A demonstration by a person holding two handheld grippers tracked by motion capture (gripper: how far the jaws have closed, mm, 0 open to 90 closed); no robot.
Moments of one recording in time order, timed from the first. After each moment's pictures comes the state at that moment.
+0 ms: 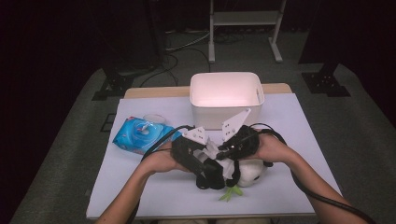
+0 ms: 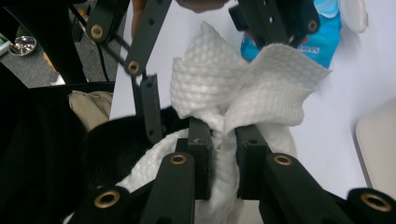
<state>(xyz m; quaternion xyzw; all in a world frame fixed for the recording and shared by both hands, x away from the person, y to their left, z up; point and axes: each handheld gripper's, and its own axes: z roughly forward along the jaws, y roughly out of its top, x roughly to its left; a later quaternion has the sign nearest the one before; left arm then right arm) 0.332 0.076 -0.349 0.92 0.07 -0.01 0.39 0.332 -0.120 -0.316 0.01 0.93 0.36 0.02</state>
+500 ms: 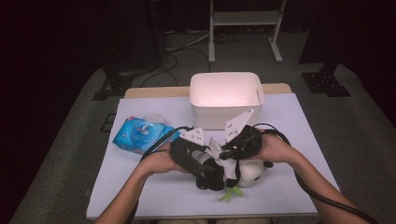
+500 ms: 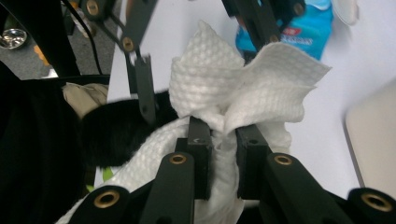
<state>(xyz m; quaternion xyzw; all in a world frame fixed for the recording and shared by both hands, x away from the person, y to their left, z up) 0.330 0.080 -0.350 0.92 0.07 -0.01 0.39 0.329 -0.129 -0.314 0.02 0.94 0.35 0.04</state>
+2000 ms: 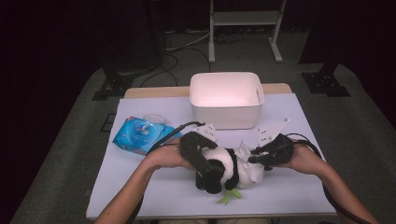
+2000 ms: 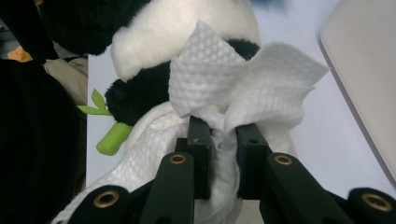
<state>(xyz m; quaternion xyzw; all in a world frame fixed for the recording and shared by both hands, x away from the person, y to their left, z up) 0.333 0.046 -0.333 0.93 0.06 -0.03 0.35 0.318 -0.208 -0.341 0.09 0.93 0.34 0.06</state>
